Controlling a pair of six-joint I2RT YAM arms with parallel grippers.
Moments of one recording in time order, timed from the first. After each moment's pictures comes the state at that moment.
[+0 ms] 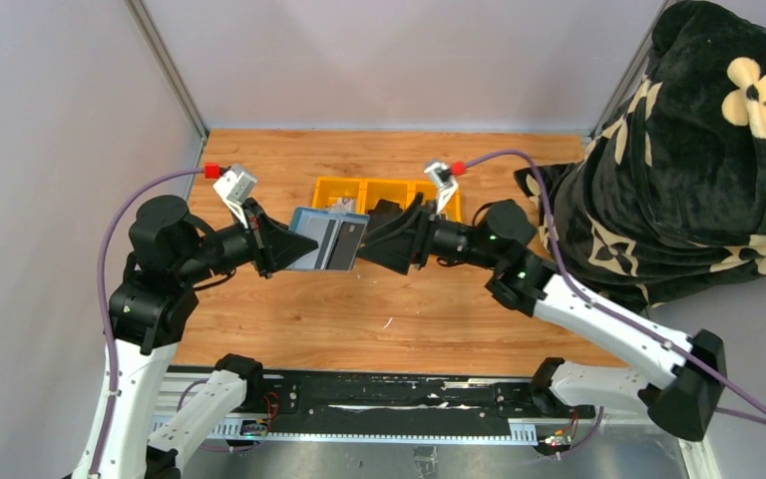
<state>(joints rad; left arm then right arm) -0.26 0.75 1.25 -0.71 0.71 -0.30 0.88 1.06 0.96 0.35 -0.48 0.77</state>
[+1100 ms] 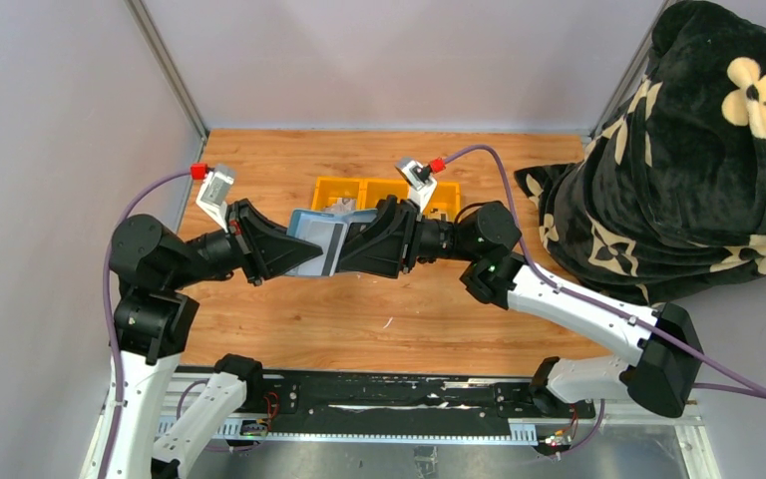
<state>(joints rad) -0.24 0.68 1.13 -0.32 0.98 -0.65 0.95 1.26 0.99 0.72 -0.68 0.96</state>
